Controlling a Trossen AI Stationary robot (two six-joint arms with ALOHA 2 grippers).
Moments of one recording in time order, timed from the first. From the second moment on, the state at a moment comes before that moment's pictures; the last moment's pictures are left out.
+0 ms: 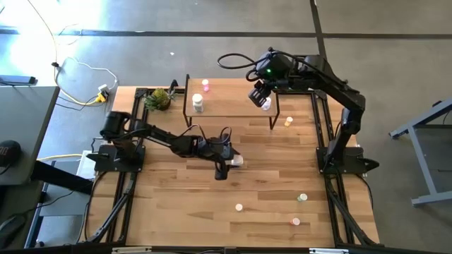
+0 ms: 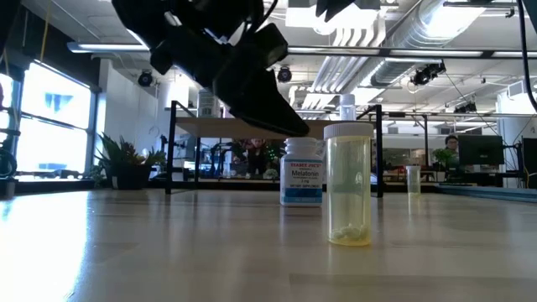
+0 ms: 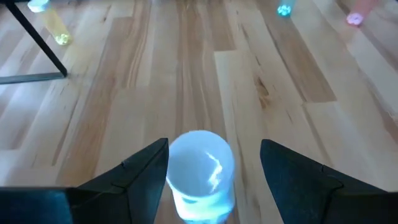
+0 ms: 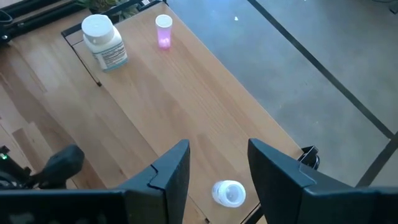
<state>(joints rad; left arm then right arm) 0.06 1.80 0.95 0.26 -0.03 0.06 -0.27 1.79 2.36 -1.48 0.36 0.24</state>
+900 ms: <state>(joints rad) 0.06 1.86 0.99 0.21 -0.05 0.06 -0.27 1.79 2.36 -1.50 0.36 0.25</state>
